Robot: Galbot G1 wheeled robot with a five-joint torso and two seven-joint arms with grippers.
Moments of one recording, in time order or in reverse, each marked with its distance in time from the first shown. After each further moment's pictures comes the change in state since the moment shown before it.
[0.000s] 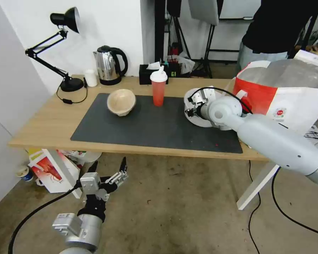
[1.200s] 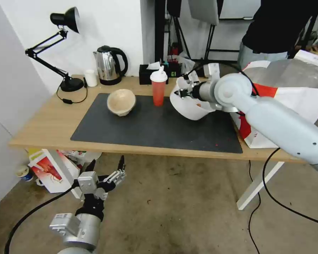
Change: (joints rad) left arm 0.002 -0.001 -0.007 -0.010 0.002 -0.012 -0.009; right arm 0.095 0.011 0.116 0.077 0.150 0.002 -0.094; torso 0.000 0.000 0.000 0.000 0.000
